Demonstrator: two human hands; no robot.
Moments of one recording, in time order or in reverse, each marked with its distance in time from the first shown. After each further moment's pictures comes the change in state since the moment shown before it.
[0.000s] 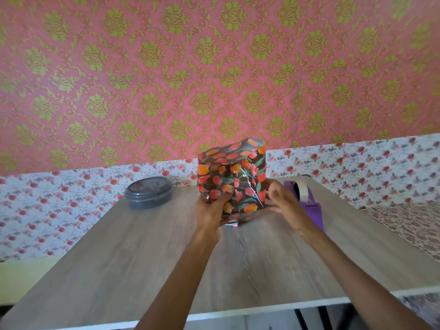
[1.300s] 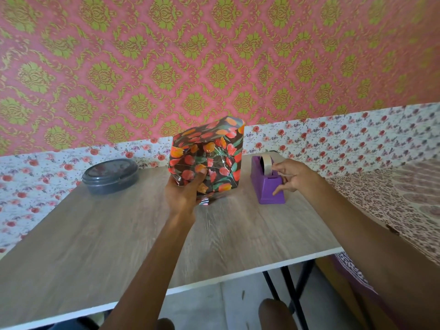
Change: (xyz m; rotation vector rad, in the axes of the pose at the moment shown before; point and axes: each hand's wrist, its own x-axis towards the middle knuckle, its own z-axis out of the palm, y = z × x) left_hand -0.014 -0.013 0.014 0.018 0.058 0.062; right_hand 0.034 0.025 -0.111 0.273 0.393 0.839
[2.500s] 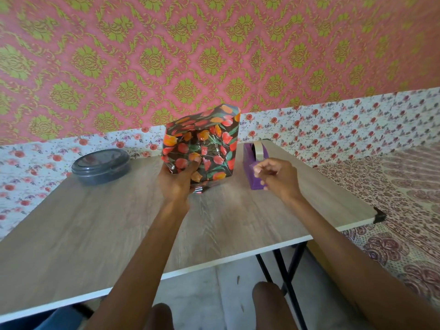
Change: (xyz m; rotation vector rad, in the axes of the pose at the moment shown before) left_hand 0.003 -0.008 0.000 0.015 0.006 0.009; right_hand -0.052 0.075 0.014 -0.471 0.233 -0.821
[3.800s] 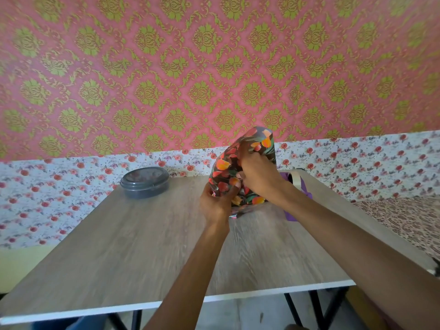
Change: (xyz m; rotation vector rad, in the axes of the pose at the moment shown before) left_hand 0.010 -0.005 -0.001 -0.048 0.061 0.093; right_hand 0.030 -0.143 0.087 -0.831 -0.218 -0.586
